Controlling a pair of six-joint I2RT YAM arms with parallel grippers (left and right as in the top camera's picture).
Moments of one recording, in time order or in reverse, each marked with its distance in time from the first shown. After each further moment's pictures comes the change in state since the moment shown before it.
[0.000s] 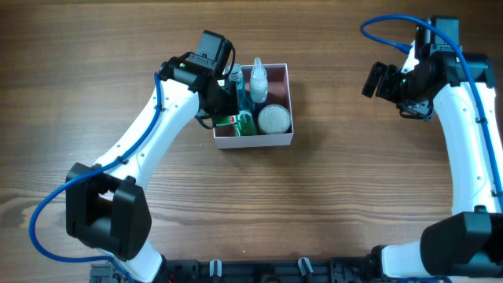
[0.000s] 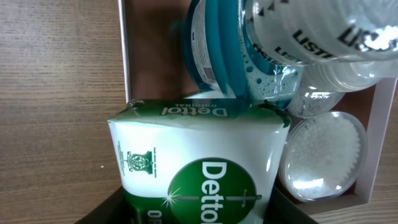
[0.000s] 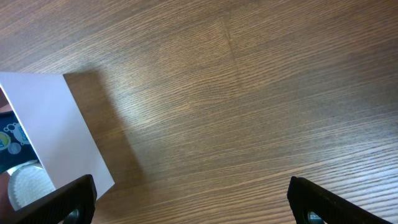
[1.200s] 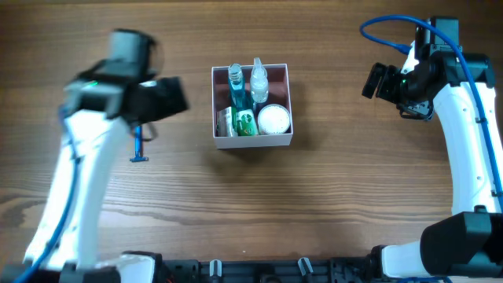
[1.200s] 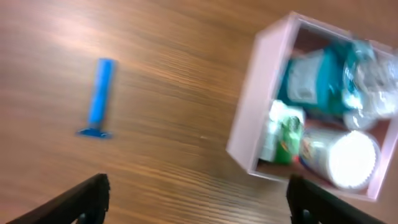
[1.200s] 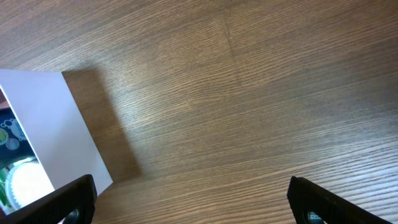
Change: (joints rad) left arm 0.275 -0.330 0.001 -0.244 -0.114 0.000; right arm 0.000 0.000 0.000 -0.007 0.000 -0.008
